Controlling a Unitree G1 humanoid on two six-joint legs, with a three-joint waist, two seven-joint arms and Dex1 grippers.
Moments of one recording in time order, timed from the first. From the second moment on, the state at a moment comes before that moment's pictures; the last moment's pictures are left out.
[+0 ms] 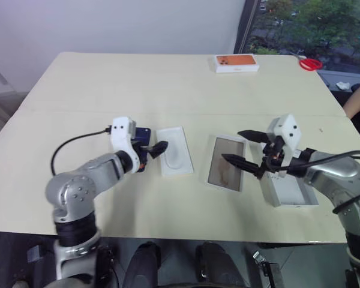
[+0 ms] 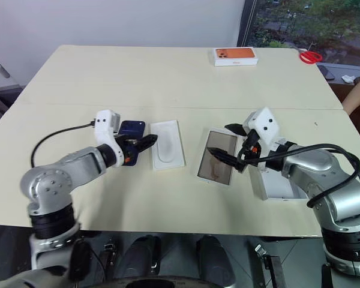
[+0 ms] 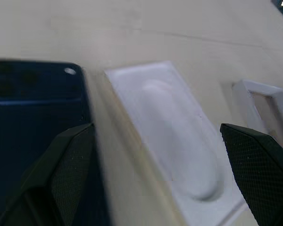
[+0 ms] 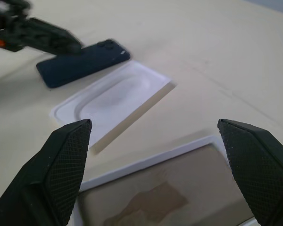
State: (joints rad) left arm -0.49 0.10 0.34 -0.43 -0.79 1.42 0.10; right arm -0.25 -0.76 -0.16 -0.51 0.61 0.77 0.73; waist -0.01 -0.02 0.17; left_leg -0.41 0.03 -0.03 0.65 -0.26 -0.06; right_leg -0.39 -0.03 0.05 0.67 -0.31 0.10
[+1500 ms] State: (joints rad) left arm -0.68 -0.11 0.59 -0.19 -0.85 1.61 0.37; right arm -0.12 -0.81 -0.17 -0.55 0.60 0.75 0.77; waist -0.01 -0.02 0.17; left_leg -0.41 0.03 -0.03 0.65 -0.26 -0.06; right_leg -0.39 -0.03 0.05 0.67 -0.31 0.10
